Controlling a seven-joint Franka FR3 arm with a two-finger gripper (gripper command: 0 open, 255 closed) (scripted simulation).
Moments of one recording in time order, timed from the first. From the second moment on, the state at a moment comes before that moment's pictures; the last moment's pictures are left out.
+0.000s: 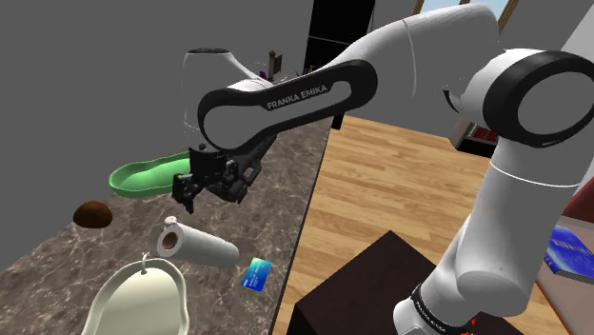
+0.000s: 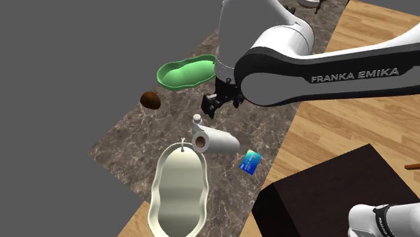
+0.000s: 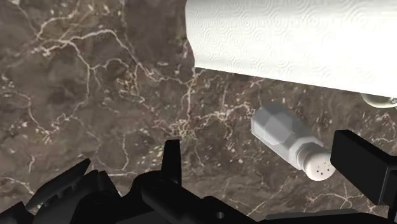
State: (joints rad) arm 0.24 0.21 0.45 -1.86 -0.04 2.09 0.54
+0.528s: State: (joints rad) arm 0.35 0.48 0.44 -1.58 -0.16 2.06 0.65
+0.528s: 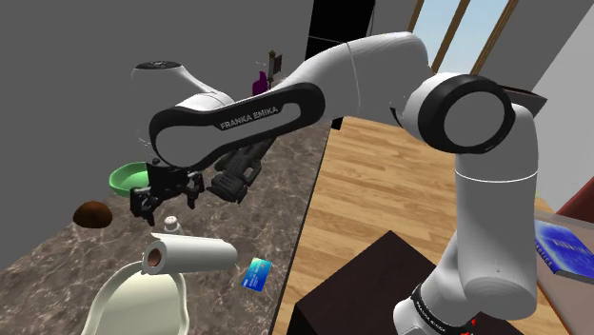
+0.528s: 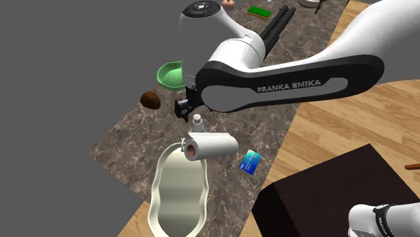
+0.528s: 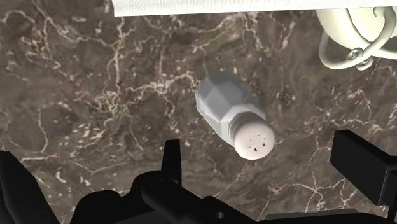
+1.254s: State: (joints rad) arm 0.36 0.52 0.43 -1.60 -0.18 2.13 0.66
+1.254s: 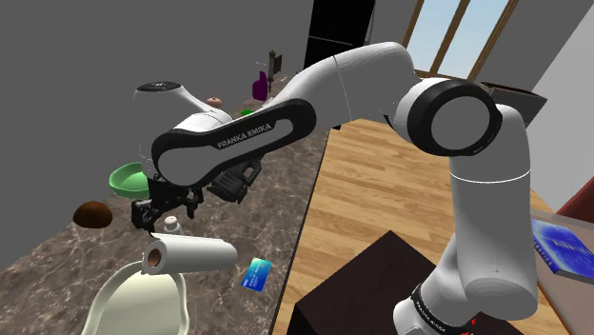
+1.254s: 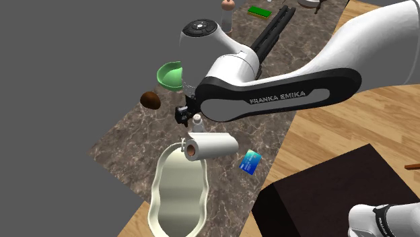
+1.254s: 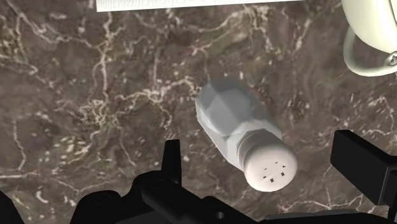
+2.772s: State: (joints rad) arm 0.36 0.48 0.44 -1.53 -0.16 2.01 0.65
